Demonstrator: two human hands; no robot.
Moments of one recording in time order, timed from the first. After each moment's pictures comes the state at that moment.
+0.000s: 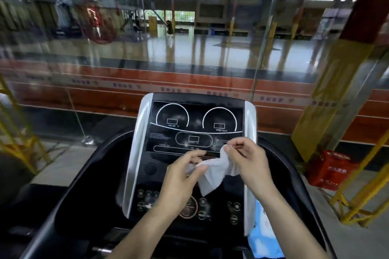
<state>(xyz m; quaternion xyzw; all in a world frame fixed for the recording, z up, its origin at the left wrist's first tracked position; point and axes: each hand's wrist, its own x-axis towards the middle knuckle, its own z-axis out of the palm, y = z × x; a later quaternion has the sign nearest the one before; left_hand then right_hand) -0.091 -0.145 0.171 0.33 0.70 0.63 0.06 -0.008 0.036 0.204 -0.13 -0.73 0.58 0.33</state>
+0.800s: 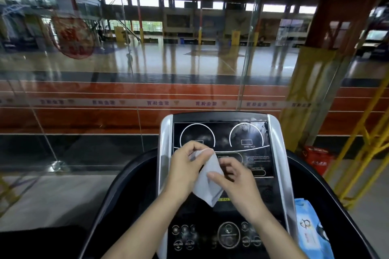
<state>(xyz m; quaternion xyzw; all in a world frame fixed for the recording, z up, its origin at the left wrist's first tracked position) -0.235 -0.192 0.223 0.36 0.63 0.68 0.10 -0.110 -0.084 0.195 -0.19 -0.76 0.55 0.30</state>
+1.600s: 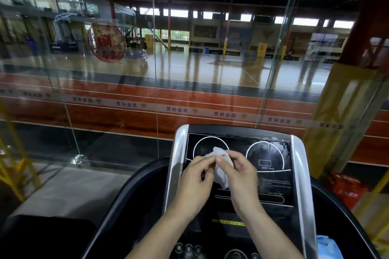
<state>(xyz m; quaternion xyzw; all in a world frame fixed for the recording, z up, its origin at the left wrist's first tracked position) -0.246 -0.181 0.203 0.37 0.69 0.62 0.03 -0.177 -0.071 0.214 -0.14 -0.62 0.67 0.38</state>
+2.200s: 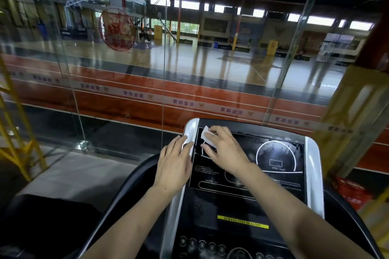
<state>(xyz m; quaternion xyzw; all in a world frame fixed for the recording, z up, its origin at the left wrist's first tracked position) -0.347 -0.207 0.147 0.37 0.86 0.26 -0.25 -0.286 -0.013 0.200 0.03 -0.94 0.05 0.33</state>
